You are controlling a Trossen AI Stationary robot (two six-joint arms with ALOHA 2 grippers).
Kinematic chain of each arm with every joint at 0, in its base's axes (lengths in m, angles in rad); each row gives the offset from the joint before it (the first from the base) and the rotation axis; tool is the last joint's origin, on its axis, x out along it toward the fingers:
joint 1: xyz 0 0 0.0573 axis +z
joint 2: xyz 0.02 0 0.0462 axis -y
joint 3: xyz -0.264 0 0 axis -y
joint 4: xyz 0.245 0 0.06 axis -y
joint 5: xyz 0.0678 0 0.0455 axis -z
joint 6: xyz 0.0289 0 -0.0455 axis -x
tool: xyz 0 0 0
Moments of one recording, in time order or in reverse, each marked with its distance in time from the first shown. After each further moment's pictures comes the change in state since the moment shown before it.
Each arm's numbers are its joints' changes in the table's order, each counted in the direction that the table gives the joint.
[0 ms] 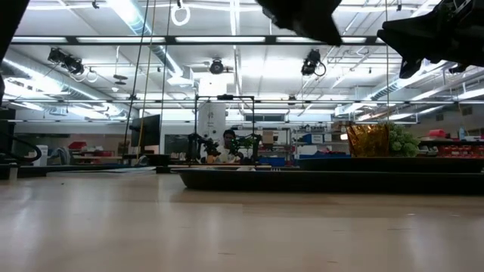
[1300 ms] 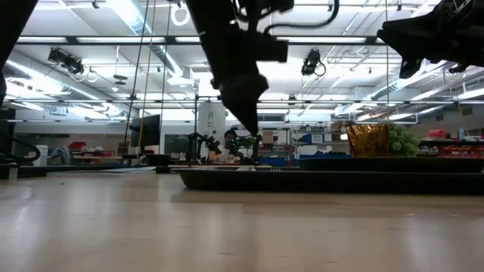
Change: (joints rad) left arm 0.074 -0.017 -0.028 -0.743 0.155 0.517; right arm 0.000 0.000 0.000 0.000 0.000 0.000
